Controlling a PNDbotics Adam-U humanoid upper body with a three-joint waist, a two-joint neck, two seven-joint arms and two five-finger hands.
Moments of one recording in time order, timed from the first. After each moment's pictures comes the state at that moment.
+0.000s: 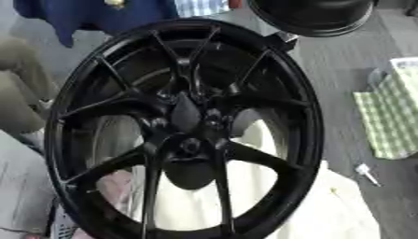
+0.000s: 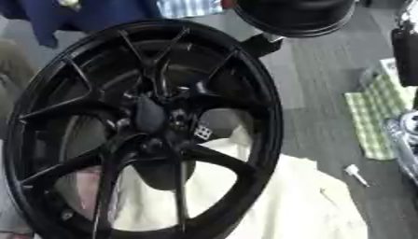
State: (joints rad) left arm -1.22 0.84 -0.20 -1.46 -0.26 0.49 -0.68; right arm -0.26 -0.61 -0.10 -1.98 0.08 0.17 -0.82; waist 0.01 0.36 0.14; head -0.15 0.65
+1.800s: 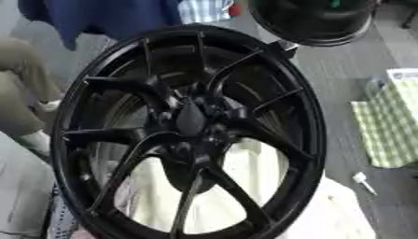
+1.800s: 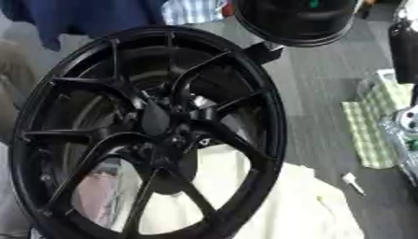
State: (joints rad) left arm -0.86 1.04 0.07 -1.11 -0.10 0.37 -0.33; right arm -0.27 -0.61 -0.12 -1.98 0.10 0.16 -0.83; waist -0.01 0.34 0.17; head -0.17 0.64
